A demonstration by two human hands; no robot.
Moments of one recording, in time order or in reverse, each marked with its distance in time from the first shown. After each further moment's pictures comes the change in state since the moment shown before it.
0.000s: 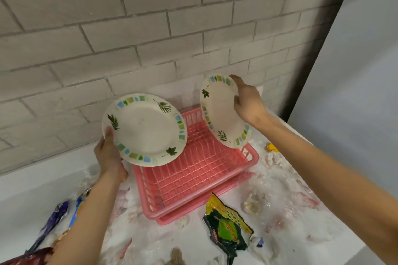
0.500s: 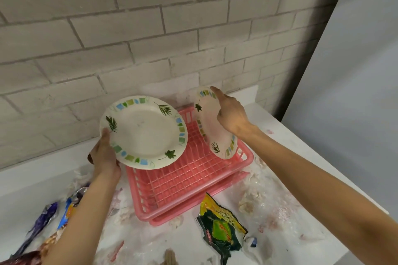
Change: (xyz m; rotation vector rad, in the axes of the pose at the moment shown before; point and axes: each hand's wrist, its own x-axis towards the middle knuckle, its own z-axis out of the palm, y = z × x) left_hand 0.001 -0.013 0.005 -0.065 0.006 -0.115; right_hand -0.012 -0.013 0.033 -0.116 -0.156 0.032
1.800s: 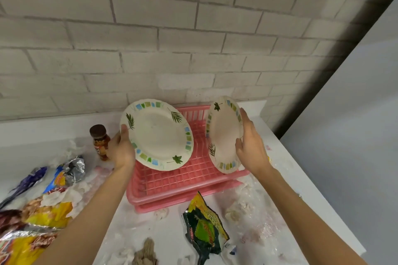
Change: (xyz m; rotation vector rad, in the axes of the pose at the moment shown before) left_hand -0.021 -0.047 -0.003 0.252 0.126 0.084; right_hand -0.071 0.031 0.011 0.090 0.055 -0.012
